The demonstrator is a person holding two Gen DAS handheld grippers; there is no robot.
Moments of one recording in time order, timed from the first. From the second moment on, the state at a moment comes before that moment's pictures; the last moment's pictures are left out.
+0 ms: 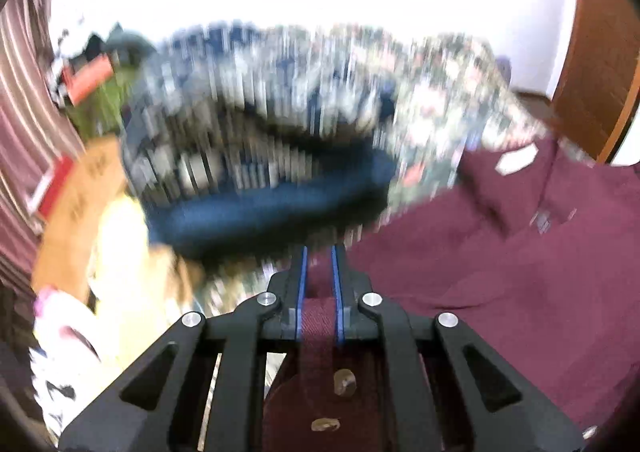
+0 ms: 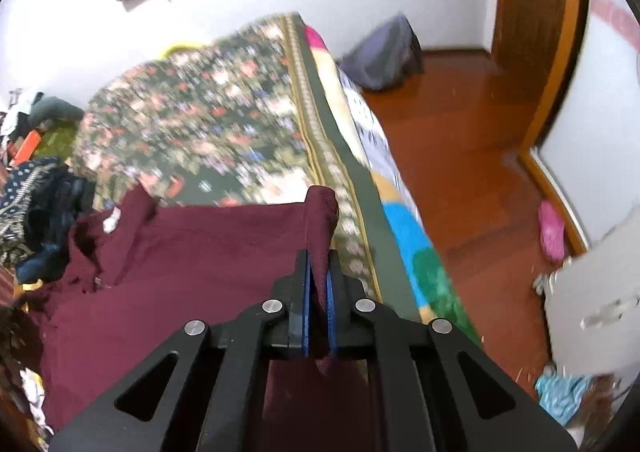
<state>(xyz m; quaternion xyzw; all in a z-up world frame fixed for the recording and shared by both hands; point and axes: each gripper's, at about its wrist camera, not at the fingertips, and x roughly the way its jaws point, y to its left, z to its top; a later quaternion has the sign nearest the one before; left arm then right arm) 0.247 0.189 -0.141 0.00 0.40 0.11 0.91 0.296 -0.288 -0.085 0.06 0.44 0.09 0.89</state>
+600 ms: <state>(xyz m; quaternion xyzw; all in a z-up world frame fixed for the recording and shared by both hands) 0.277 0.265 -0.231 -0.18 0.53 0.09 0.82 0.318 -0.295 -0.107 0.05 0.47 0.08 0.88</state>
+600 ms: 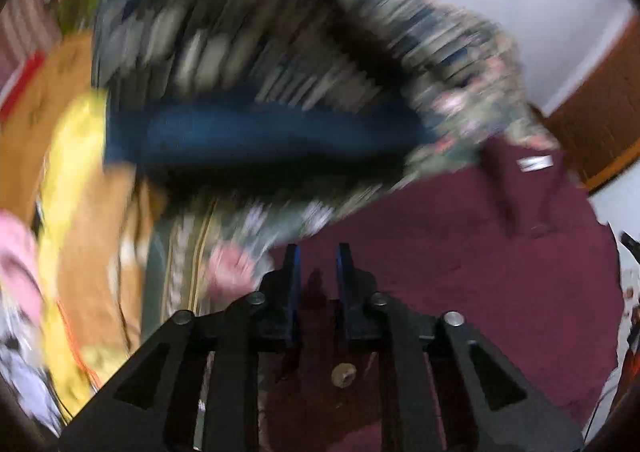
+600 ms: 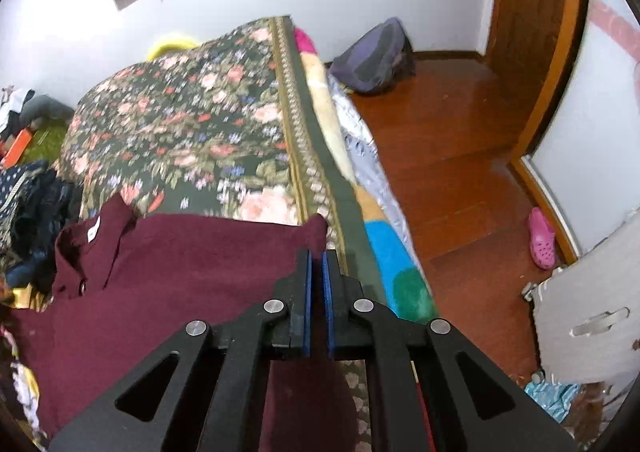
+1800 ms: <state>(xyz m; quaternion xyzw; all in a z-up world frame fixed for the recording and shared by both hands) 0.324 0.215 -0.246 -0.10 0.53 0.12 0.84 0.315 -0.300 -0.123 0.02 0.53 0.11 0.84</state>
